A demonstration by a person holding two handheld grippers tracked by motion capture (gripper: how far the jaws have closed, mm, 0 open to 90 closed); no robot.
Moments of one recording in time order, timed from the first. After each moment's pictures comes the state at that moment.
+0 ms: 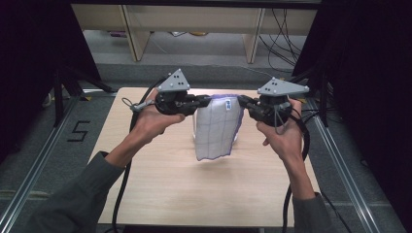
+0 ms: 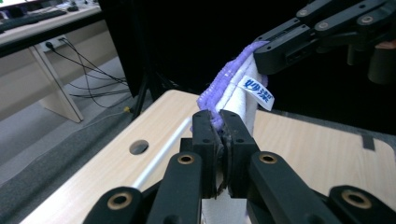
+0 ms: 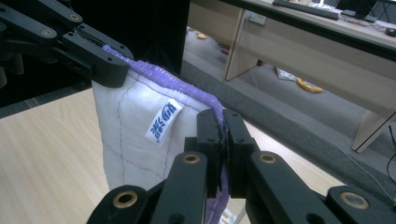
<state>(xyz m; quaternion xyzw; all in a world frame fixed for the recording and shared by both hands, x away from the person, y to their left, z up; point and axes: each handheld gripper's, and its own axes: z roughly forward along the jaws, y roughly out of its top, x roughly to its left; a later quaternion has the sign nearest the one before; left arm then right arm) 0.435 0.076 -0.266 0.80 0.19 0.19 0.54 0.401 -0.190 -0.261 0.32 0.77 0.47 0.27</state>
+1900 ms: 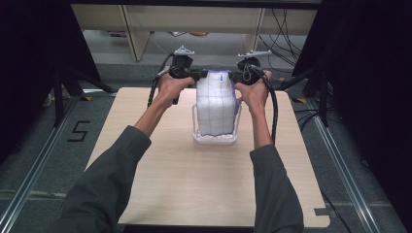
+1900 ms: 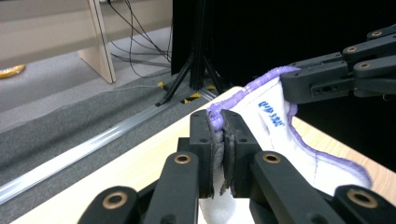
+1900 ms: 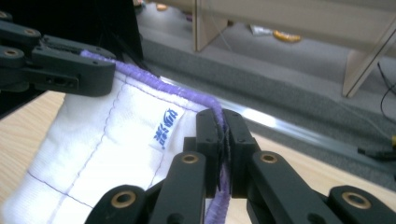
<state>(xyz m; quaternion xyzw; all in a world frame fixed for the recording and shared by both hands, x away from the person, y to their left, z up) 0.590 0.065 -0.315 0.76 0.34 0.16 0.52 0.564 -0.163 -0.304 0.45 0.75 0.43 0.24</state>
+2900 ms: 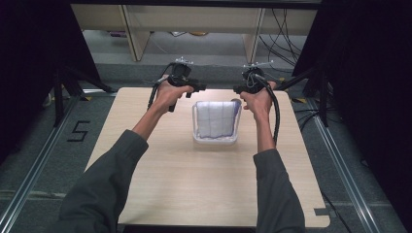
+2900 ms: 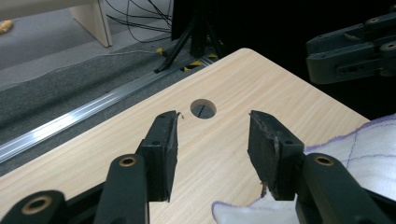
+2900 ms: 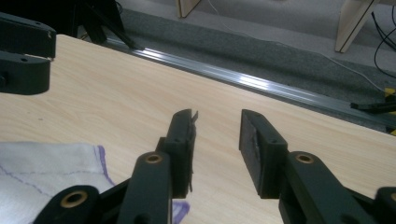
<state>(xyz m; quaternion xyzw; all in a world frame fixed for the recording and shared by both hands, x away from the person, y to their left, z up) 0.594 0.079 -0.344 0.79 0.36 0.14 0.48 0.569 -0.185 -0.336 0.50 0.75 0.38 0.21</state>
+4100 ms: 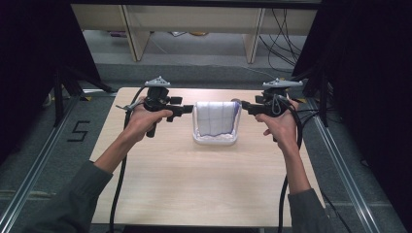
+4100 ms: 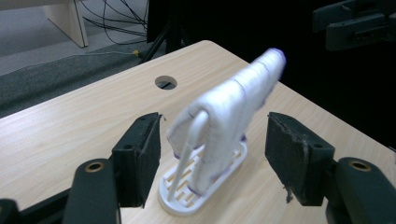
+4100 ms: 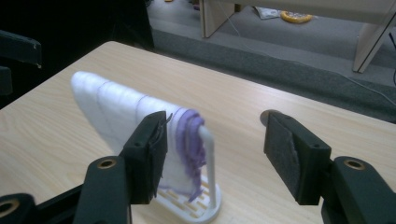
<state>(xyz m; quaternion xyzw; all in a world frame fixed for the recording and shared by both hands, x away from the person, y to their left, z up) 0.491 0.127 -0.345 0.77 0.34 0.10 0.52 0.471 -0.220 -0.323 0.46 0.74 0.44 0.21</state>
